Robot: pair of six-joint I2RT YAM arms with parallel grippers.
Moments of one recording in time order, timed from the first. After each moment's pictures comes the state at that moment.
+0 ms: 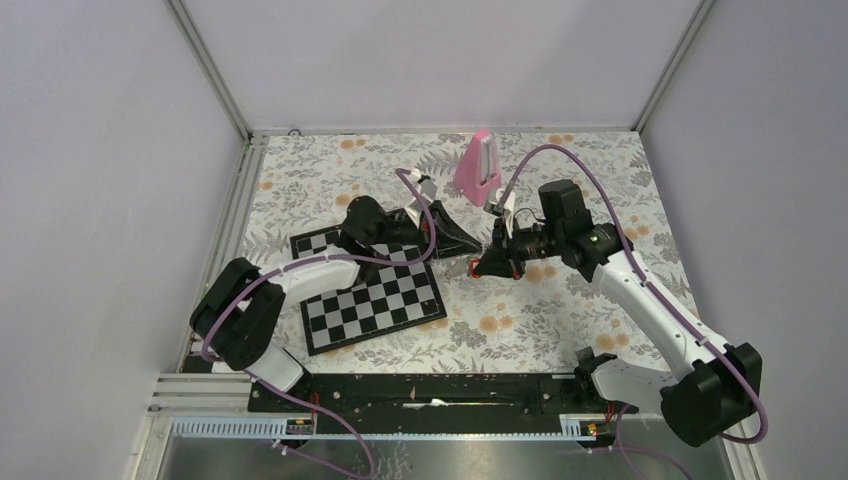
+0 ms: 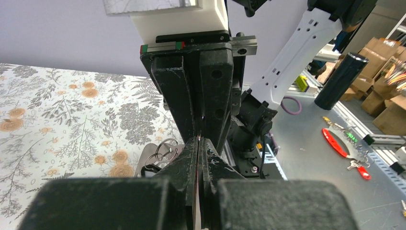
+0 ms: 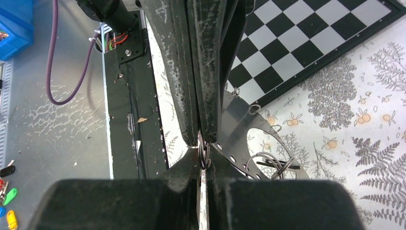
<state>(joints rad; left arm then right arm) -0.68 1.56 0.84 1.07 1.02 -0.53 0.45 1.15 0.99 -0.58 -0.93 -0.29</state>
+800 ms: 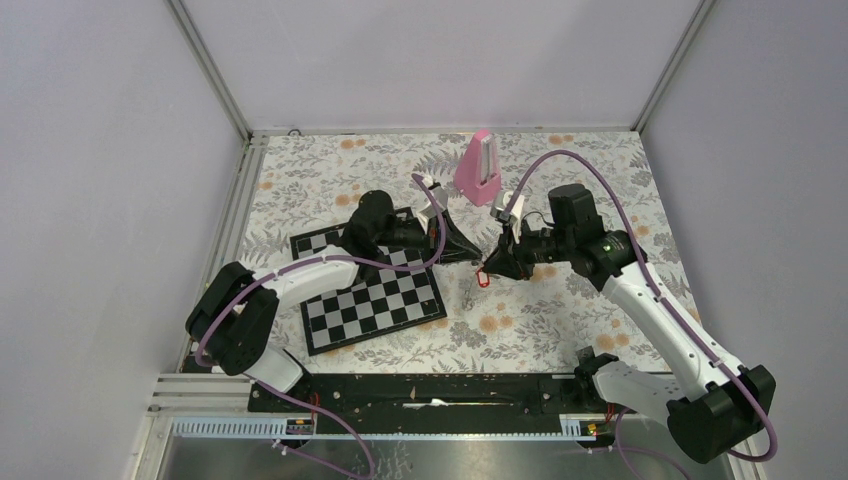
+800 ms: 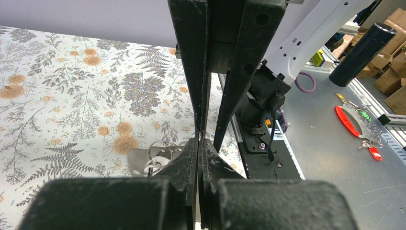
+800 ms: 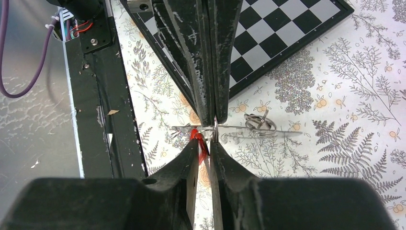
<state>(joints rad) -0.69 1.52 0.87 0.74 1.01 -0.30 0.44 1.07 0.99 -0.64 -0.80 -0.37</state>
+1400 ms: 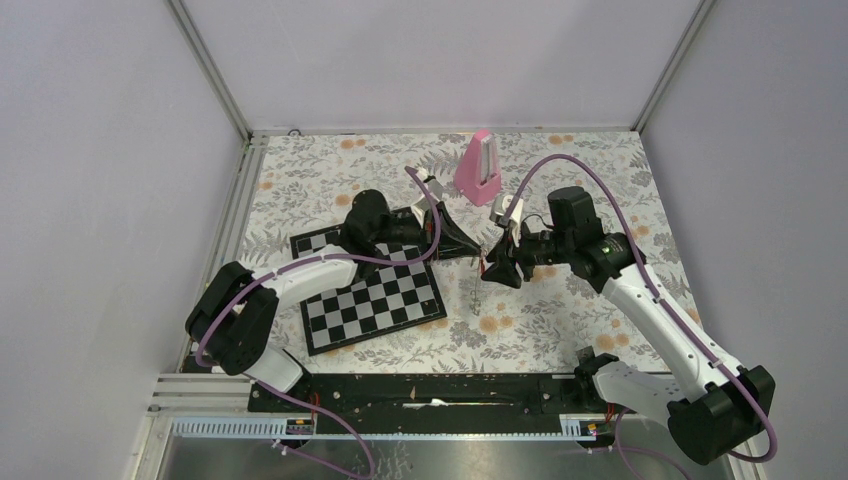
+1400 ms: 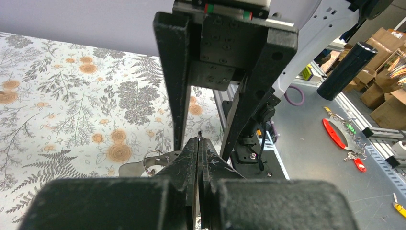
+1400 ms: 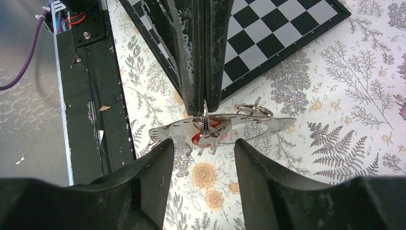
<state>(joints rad) -0.68 1.52 0.87 0.85 1.02 -0.43 0.44 1.06 0.97 -0.63 -0.79 -0.42</state>
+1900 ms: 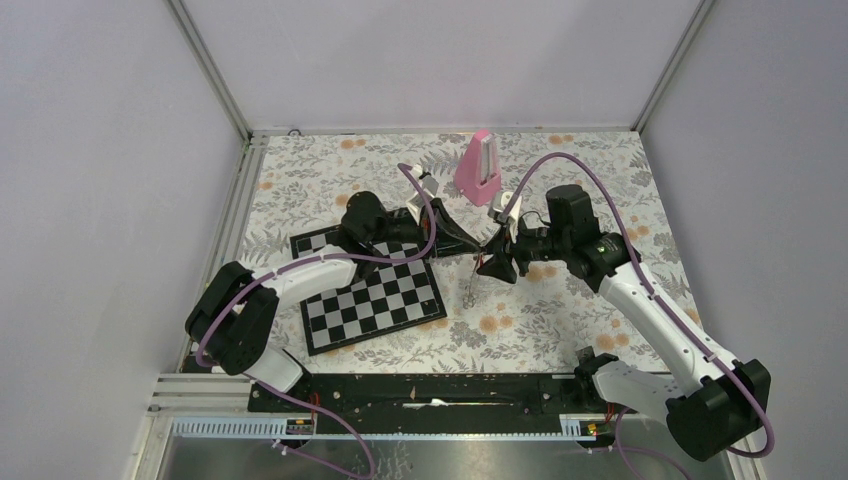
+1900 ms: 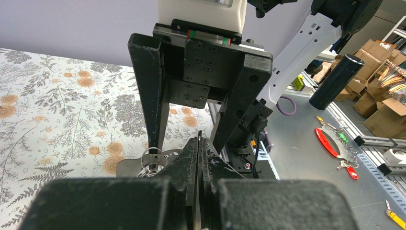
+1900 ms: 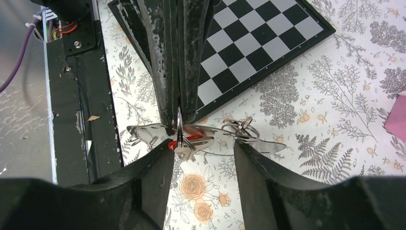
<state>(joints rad) -0.68 1.52 0.86 0.94 1.02 -0.51 0.44 1.08 0.95 -0.53 -0.80 -0.41</state>
